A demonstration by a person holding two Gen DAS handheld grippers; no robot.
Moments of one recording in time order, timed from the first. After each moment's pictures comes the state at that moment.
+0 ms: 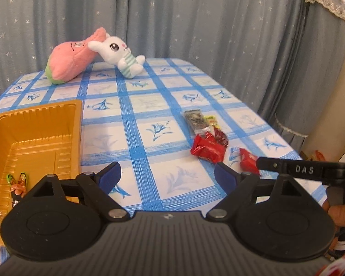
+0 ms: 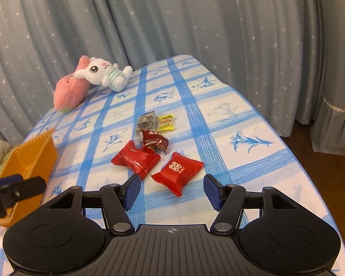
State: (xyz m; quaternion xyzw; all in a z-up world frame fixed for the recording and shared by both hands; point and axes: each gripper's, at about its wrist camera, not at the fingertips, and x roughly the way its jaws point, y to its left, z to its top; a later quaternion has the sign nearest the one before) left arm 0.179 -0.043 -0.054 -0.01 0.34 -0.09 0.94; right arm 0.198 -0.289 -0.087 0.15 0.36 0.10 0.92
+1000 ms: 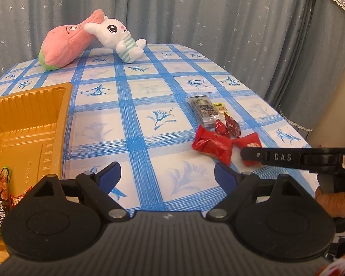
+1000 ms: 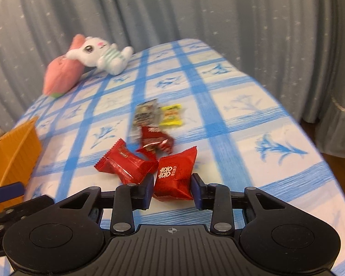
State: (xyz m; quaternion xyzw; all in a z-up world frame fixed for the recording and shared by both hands) left arm 0.208 -0.044 -0.086 -0.02 0.36 -0.09 0.93; right arm 0.252 -0.262 -0.118 0.12 0.39 0.12 0.91
